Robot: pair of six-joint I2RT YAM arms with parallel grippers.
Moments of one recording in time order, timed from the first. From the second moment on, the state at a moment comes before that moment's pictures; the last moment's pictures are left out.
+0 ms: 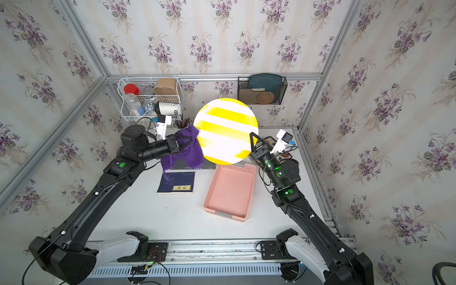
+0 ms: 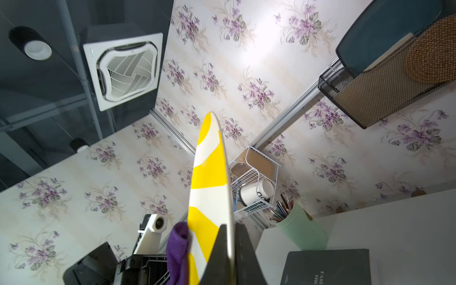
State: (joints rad) left arm -0.32 1.19 1.21 -0.18 0.69 -0.82; right arm 0.41 0.89 0.67 0.60 -0.13 0.96
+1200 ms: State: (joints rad) left arm -0.49 1.50 1.19 1.23 0.62 -1.96; right arm 0.41 1.18 0.67 1.20 -0.29 1.29
